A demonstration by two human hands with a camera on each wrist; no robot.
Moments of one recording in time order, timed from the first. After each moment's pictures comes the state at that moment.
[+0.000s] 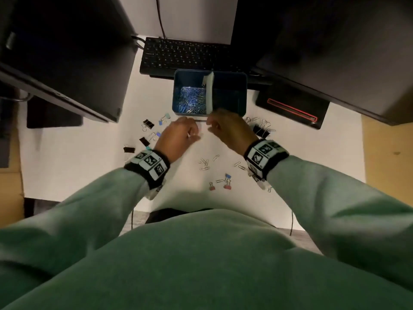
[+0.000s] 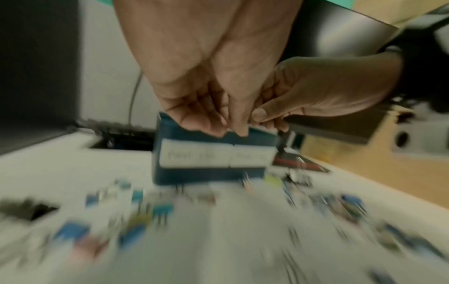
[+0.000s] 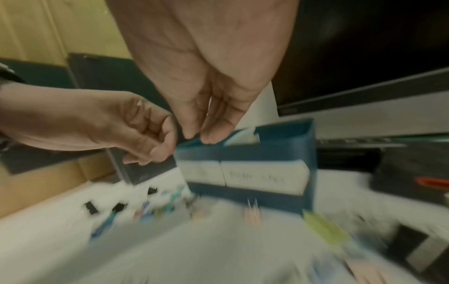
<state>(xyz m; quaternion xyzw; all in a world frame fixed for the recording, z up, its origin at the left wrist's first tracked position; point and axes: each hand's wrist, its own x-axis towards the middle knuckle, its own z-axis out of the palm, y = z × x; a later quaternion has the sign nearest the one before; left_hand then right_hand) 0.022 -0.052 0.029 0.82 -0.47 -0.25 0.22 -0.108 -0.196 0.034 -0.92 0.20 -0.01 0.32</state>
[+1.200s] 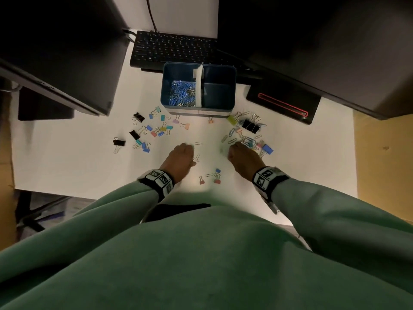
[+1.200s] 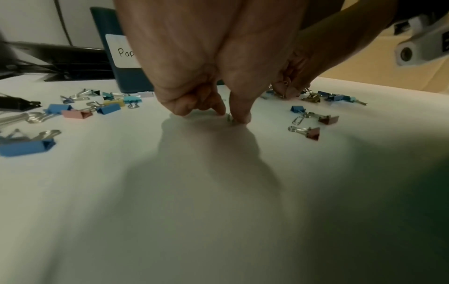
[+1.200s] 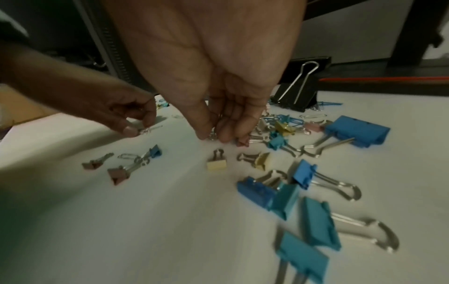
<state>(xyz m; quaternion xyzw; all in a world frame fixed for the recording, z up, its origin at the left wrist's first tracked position) -0.047 -0.015 -0.049 0.81 -0.52 -0.28 0.07 -0.221 -0.182 -0.033 -0.92 0.26 0.15 0.25</state>
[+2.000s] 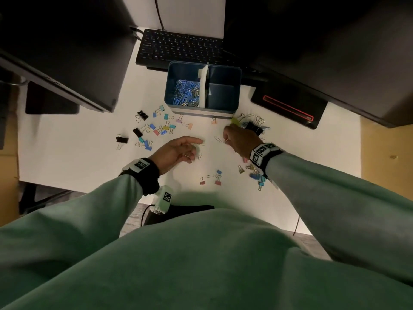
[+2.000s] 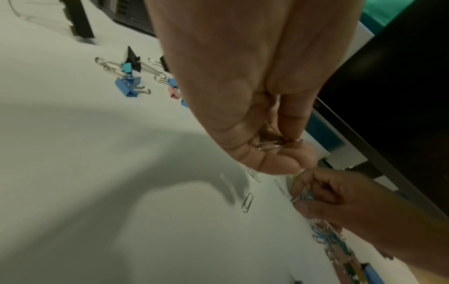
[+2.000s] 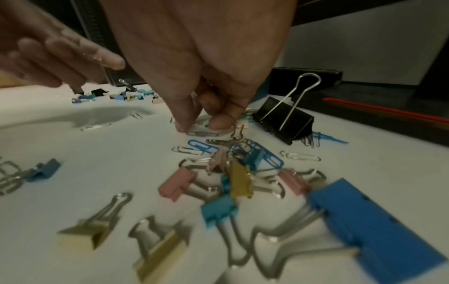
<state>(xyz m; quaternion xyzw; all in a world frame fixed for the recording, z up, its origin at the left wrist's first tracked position) -0.021 -0.021 -0.001 0.62 -0.15 -0.62 0.46 -0.170 -0.225 -0.025 -0.94 0.18 0.17 0.25</state>
